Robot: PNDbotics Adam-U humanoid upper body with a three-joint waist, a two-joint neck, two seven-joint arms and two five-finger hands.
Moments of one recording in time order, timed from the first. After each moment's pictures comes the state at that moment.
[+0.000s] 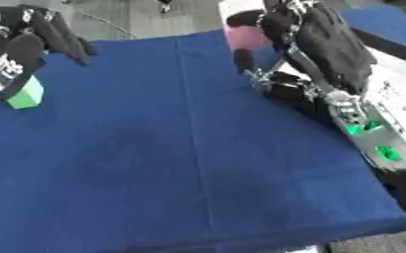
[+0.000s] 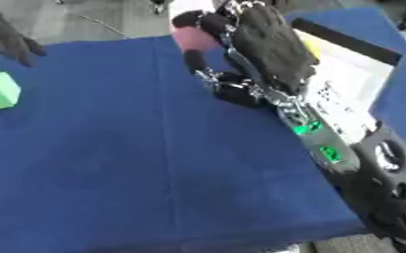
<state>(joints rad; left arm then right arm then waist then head) -0.55 0.46 -0.13 -1.70 0.51 -0.18 -0.63 -0.51 -0.55 0.30 -1.93 0.97 -0.10 -0.15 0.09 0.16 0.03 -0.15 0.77</state>
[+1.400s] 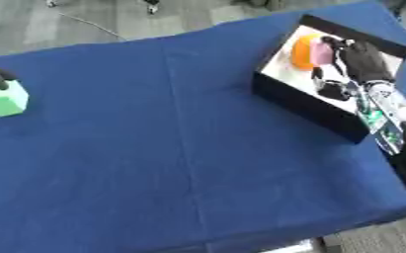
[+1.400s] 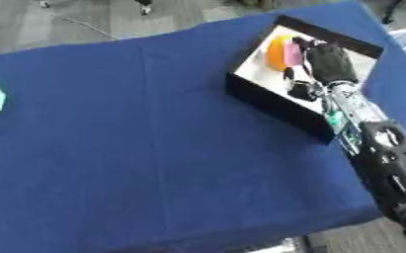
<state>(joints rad) -0.39 0.43 -0.01 -1.70 0.50 -0.19 -0.54 -0.45 -0.61 0.07 -1.45 1.11 0.17 0.02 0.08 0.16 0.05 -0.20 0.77</state>
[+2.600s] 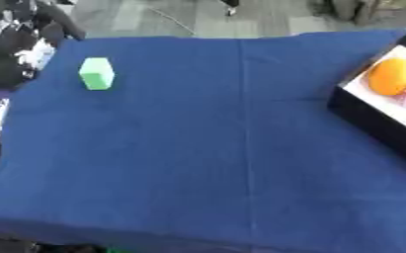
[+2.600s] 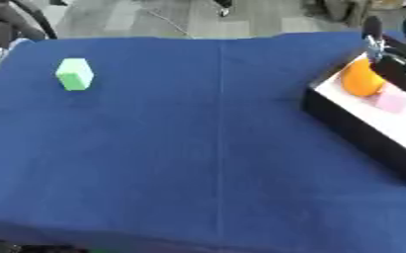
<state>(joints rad) -0.49 0.60 0.07 -1.57 0.34 -0.26 -0.48 -0.43 -0.46 0.05 -1.96 1.15 -0.03 0.00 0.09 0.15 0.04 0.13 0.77</state>
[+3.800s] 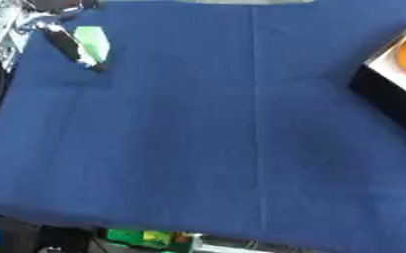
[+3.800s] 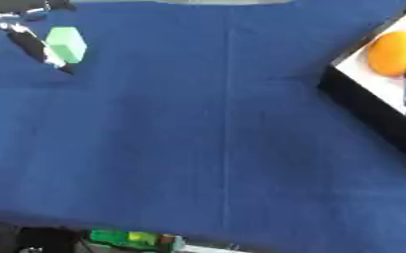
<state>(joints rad) -0.84 0.73 -0.04 -0.87 -1.46 -0.39 -0.16 -0.32 -0.39 0.09 -1.98 0.99 -0.10 -0.30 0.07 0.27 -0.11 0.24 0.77</state>
